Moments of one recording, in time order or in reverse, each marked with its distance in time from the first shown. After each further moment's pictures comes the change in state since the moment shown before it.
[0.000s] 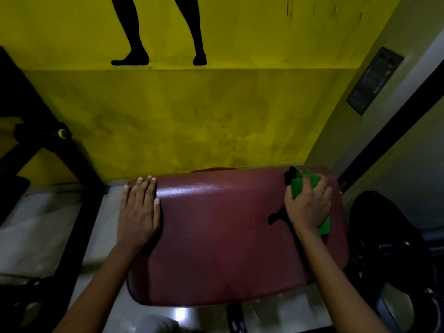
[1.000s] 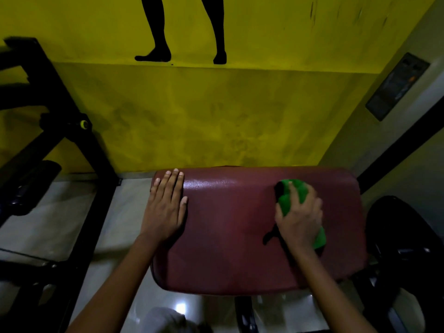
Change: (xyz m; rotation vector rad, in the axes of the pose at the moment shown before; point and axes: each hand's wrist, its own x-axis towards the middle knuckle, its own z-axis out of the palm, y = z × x) left_hand -0.011 -0.011 -0.002 0.012 -0.132 0.065; right_hand -0.062 -0.034 0.004 -0.022 -0.003 -0.265
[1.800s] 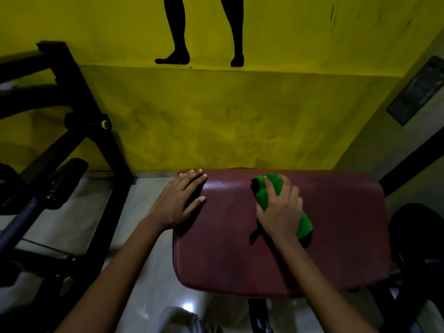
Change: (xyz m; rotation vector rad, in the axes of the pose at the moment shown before) left_hand 0.017 -0.047 -0.018 -0.238 -0.125 0.217; right_hand 0.004 -0.088 0.001 0.041 -0.026 -0.206
